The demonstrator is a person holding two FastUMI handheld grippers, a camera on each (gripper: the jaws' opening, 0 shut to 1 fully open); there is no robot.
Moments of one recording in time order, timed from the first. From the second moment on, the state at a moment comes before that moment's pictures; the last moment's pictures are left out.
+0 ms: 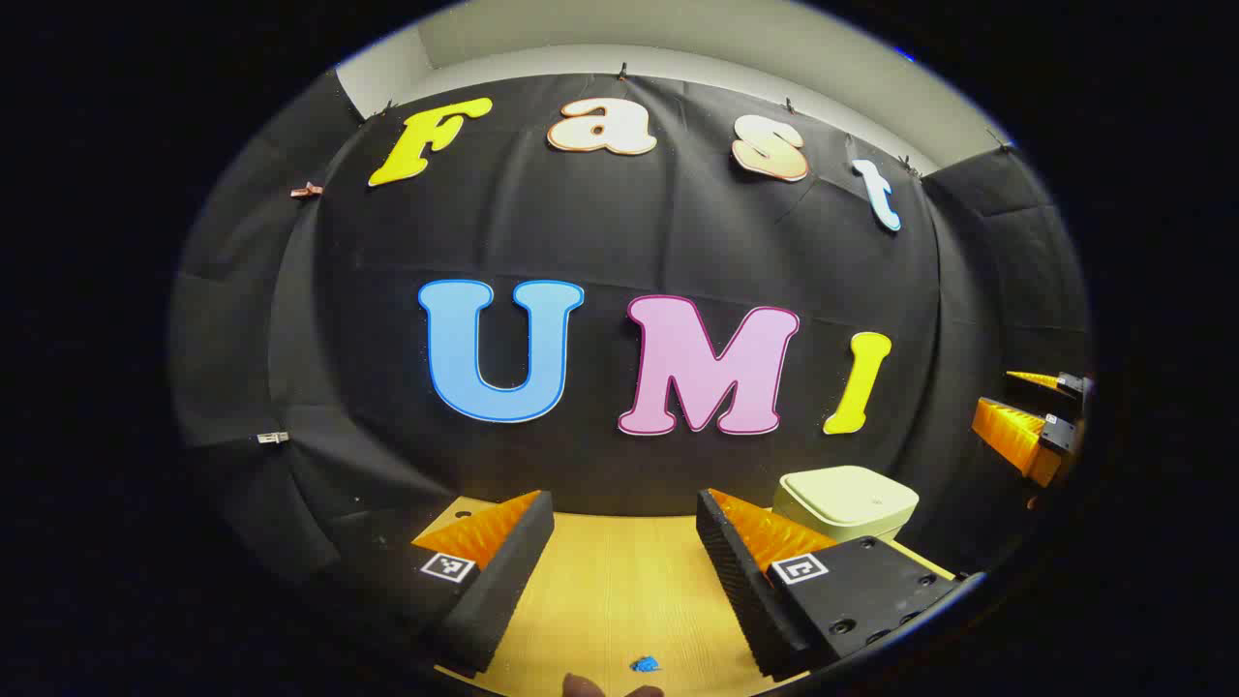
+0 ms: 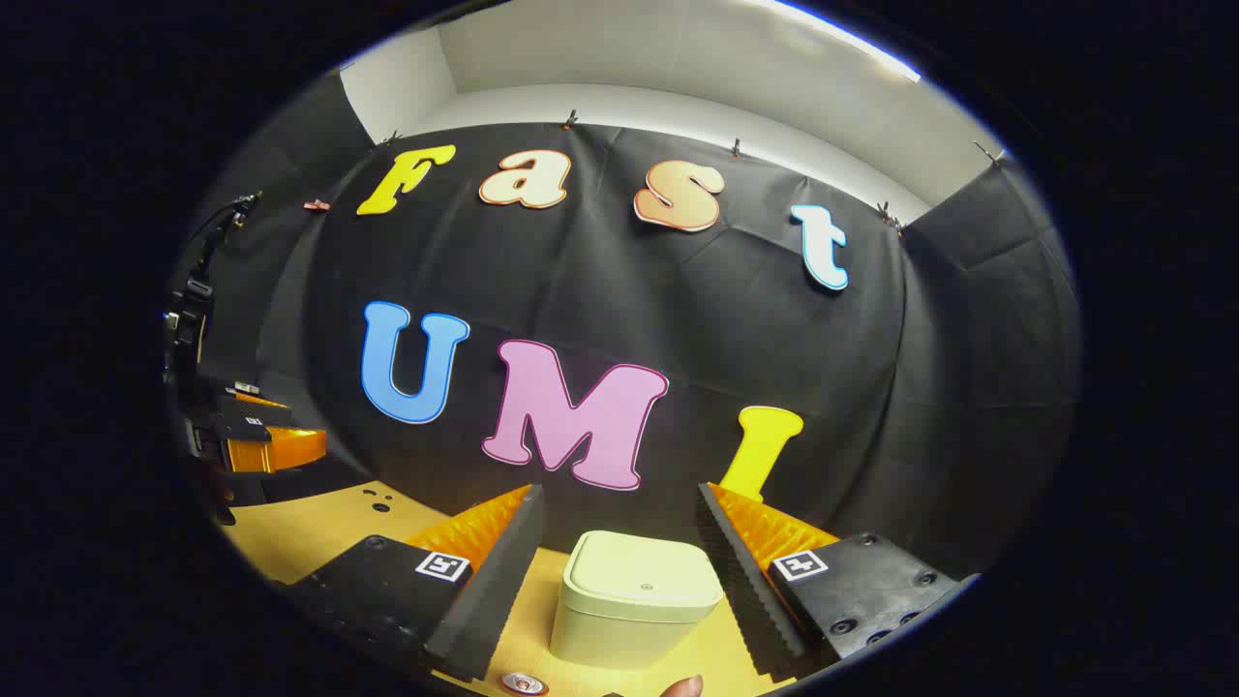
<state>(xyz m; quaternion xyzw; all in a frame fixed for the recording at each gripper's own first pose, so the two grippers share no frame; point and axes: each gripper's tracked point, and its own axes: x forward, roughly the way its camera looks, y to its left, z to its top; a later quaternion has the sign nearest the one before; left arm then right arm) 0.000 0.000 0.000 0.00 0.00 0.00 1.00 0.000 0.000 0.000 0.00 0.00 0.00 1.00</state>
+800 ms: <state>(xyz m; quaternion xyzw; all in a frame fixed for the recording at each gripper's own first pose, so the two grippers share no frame) 0.016 -0.001 0.003 0.00 -0.01 -0.01 1.00 0.004 0.001 -0.002 0.01 0.01 0.00 1.00</state>
